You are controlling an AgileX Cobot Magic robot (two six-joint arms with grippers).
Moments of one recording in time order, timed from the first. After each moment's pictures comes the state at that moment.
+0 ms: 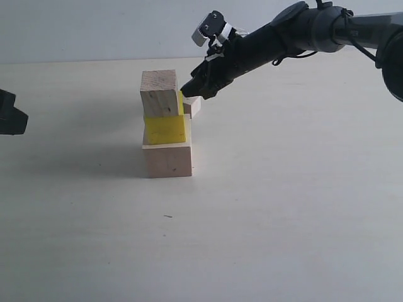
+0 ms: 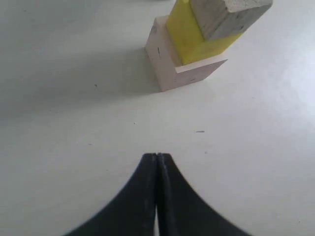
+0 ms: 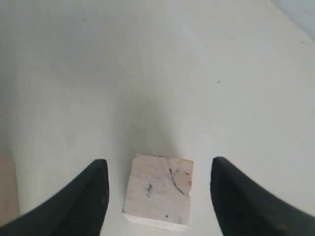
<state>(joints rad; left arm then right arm) -0.34 1.04 -0.85 -0.28 0.86 0.08 0.29 2.47 -1.94 1.06 0.84 -1.54</state>
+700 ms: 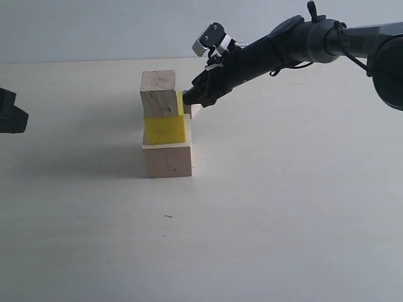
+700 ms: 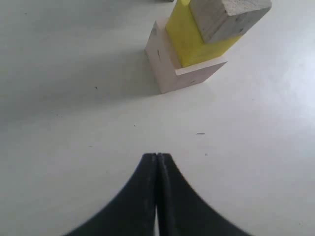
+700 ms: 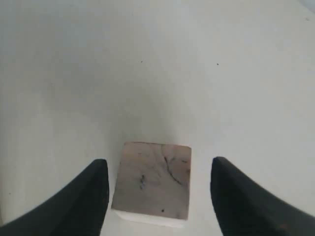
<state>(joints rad) -0.34 1.04 -0.85 -0.28 0.85 0.08 0.29 2.52 -1.94 1.09 0.81 -1.56</state>
